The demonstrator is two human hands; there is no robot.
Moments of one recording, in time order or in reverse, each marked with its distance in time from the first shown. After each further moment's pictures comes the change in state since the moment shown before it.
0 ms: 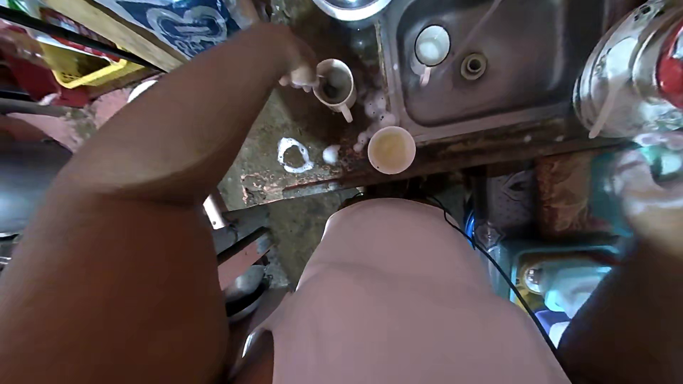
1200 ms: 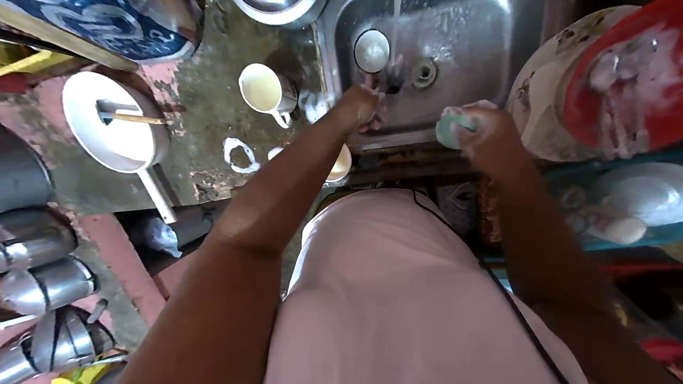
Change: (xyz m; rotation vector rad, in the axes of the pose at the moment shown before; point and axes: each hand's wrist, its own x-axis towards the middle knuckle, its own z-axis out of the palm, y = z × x) left_hand 0.025 0.265 0.011 -1.239 -0.031 0.057; right_hand 0.148 -0.007 0.075 0.264 -0.533 -0.123
